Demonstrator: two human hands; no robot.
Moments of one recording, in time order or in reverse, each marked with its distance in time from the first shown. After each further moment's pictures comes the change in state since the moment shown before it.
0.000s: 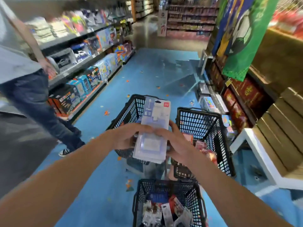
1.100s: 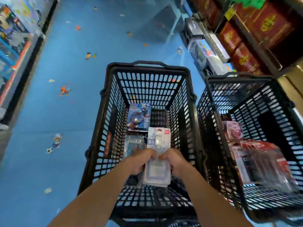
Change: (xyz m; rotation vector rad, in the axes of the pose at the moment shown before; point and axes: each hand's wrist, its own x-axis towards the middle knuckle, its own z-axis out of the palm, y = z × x) left_hand 0.376 -0.197 -0.209 0.003 -0.137 -0.654; right_hand 0.377 0.245 -0.063 -0.005 0.667 0.674
